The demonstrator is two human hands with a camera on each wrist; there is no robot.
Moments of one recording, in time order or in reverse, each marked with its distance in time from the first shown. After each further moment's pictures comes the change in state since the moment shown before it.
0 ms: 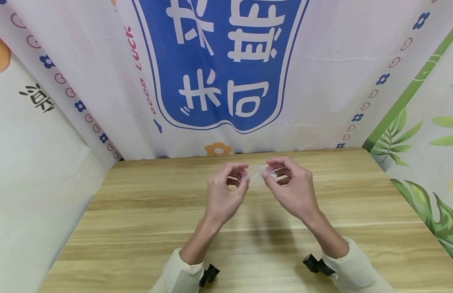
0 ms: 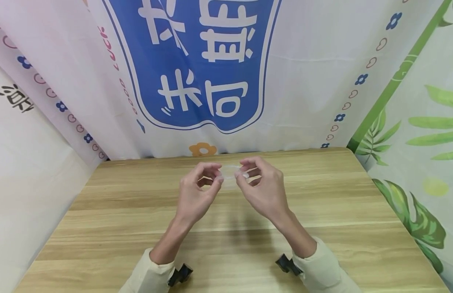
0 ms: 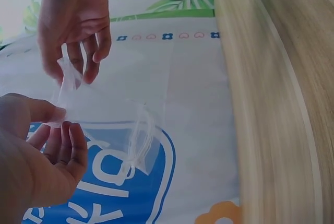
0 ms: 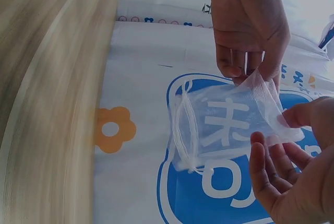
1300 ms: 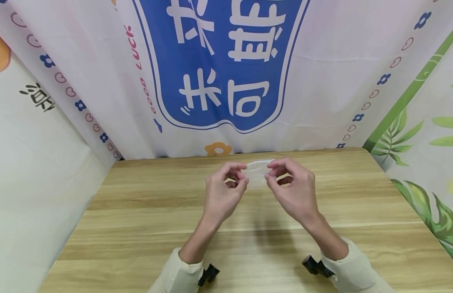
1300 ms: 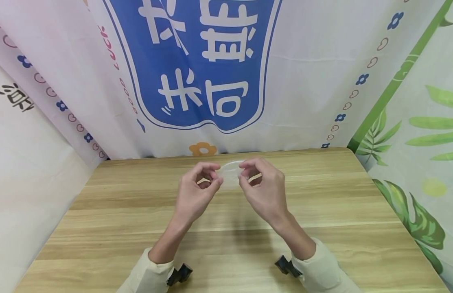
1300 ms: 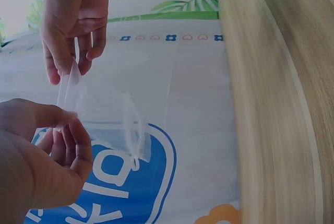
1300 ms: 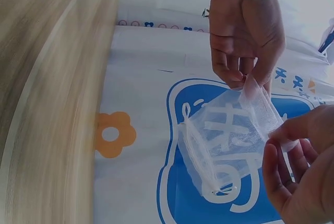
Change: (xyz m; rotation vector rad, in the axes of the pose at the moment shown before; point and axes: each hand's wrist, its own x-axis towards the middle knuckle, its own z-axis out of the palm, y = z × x) left_hand 0.002 0.003 -0.002 -0.052 0.001 -0.191; right_hand -0.002 -0.001 0.002 -0.015 0.098 -0.147
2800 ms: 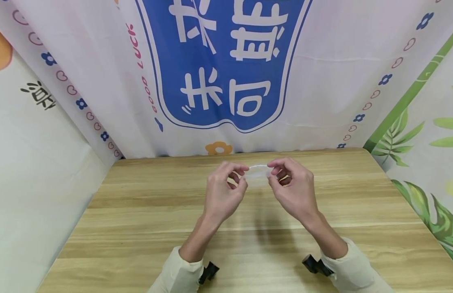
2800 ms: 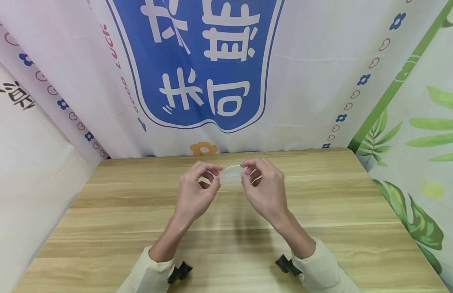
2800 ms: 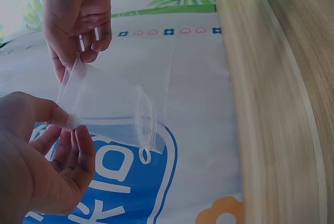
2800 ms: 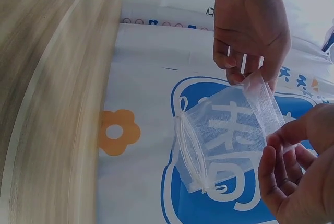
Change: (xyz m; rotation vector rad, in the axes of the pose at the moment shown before) left_hand 0.000 -0.001 -0.003 0.191 -0.005 0.105; right_hand 0.000 0.002 0.002 -0.057 -0.029 0.052
